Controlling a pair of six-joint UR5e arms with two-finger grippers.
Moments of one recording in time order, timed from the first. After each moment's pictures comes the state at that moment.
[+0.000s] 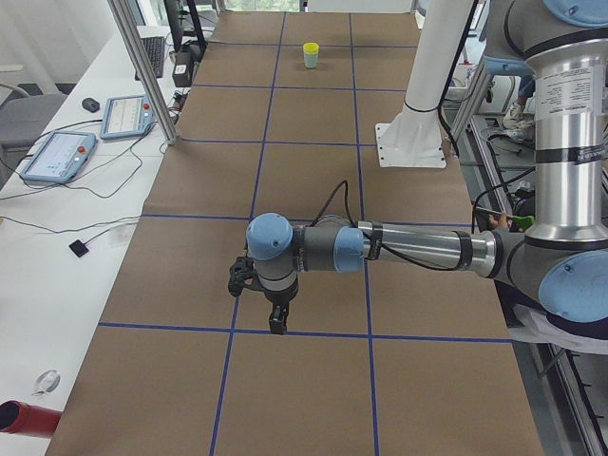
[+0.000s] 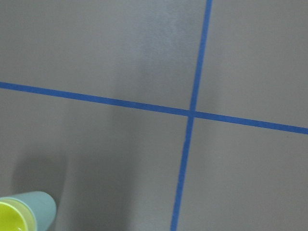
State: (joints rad) left arm -1.54 -1.46 -1.76 -1.49 -2.32 0.11; right arm 1.58 -1.71 1.74 -1.50 2.28 -0.07
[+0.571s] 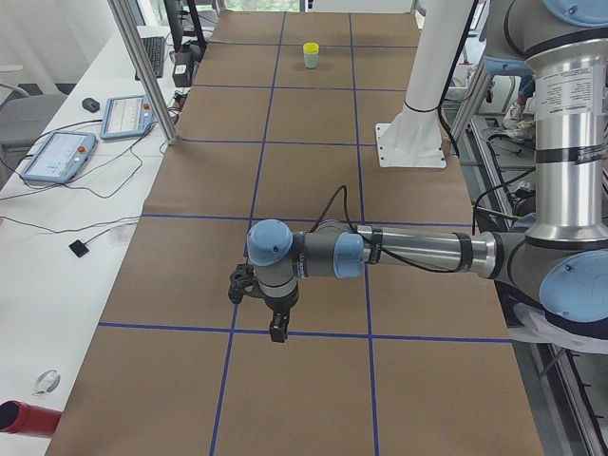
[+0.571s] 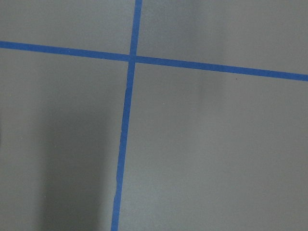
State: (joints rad) left arm -1.54 -1.46 -1.74 -1.50 -2.30 0.11; right arm 1.59 -1.72 1.68 -1.51 2.28 -0.08
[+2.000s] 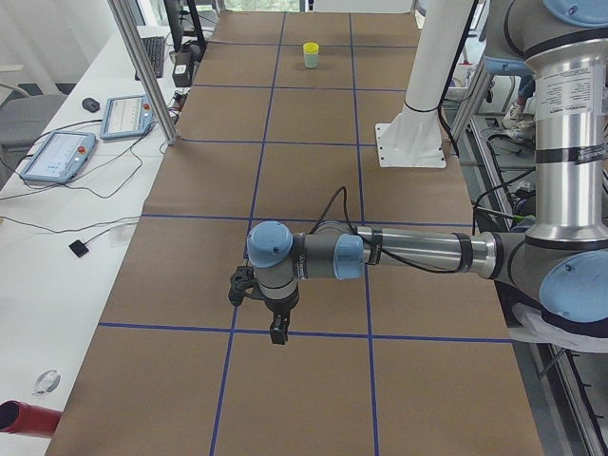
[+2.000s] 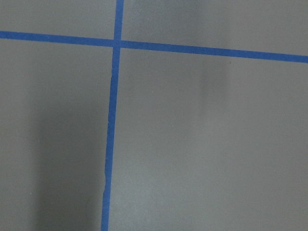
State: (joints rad) left arm -1.54 -1.46 -1.74 -1.50 -2.30 0.11; right arm 1.58 -1.72 1.64 -1.51 2.29 -0.08
